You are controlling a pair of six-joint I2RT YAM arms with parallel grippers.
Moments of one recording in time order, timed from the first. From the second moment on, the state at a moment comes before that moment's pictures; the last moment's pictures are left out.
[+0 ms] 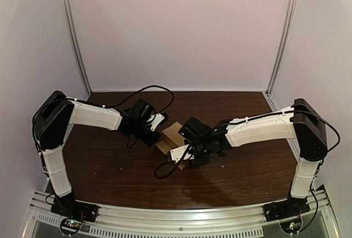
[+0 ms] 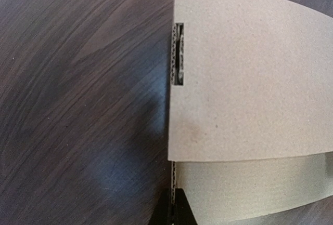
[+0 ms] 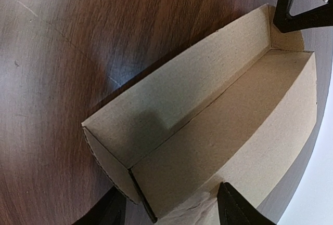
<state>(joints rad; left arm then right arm) -0.71 1.90 1.15 -0.20 0.06 -0.07 1.04 1.87 1.23 -0.44 0.07 -0.83</state>
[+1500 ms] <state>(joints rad) -0.72 2.03 1.45 -0.58 0.02 -0.11 1.03 1.91 1.31 -0.51 0.07 -0.84</state>
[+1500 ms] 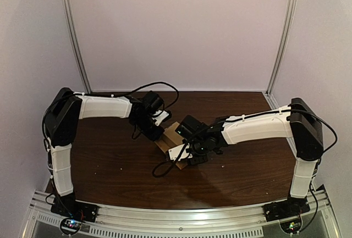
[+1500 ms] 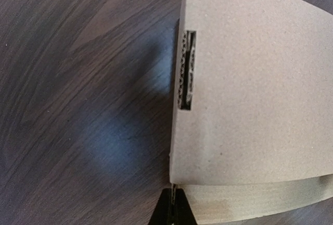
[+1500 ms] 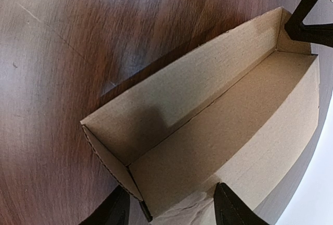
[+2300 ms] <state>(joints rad) -0.72 2.11 1.61 -0.76 0.03 -0.12 1.03 1.93 1.34 -0.56 0.08 -0.86</state>
